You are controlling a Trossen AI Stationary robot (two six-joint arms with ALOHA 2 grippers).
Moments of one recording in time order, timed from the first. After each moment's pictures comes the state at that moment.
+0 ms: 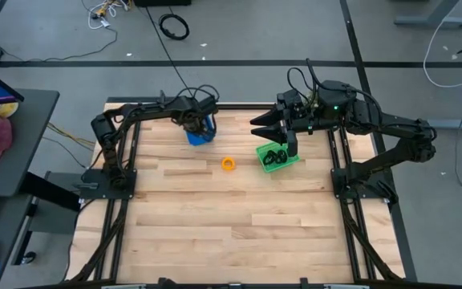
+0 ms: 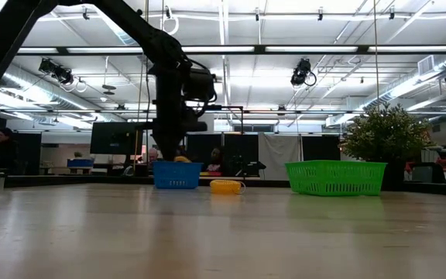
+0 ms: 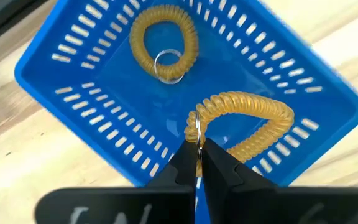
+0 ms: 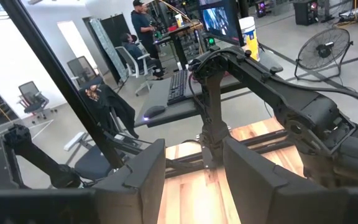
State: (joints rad) left arm 0.54 1.86 1.34 -0.86 -0.20 -0.49; right arm -0.08 1.29 1.57 -0.39 -0.16 0.33
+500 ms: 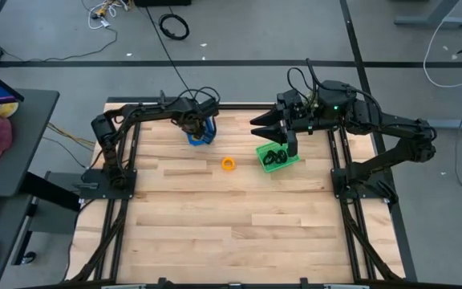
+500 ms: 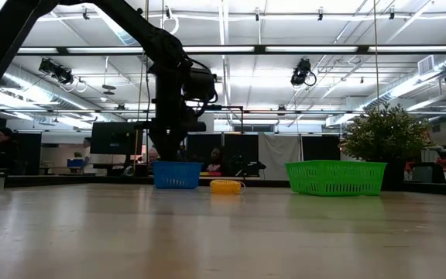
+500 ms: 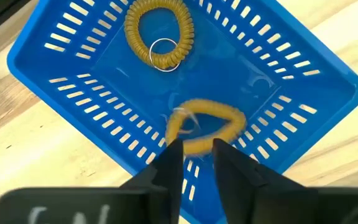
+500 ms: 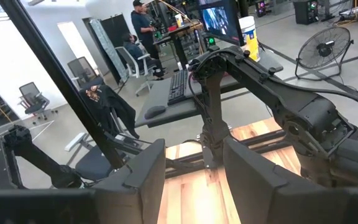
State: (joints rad) left arm 0.52 1.86 1.34 -0.88 -0.20 -0.49; right arm -0.08 1.29 1.57 -0.39 -0.16 0.33
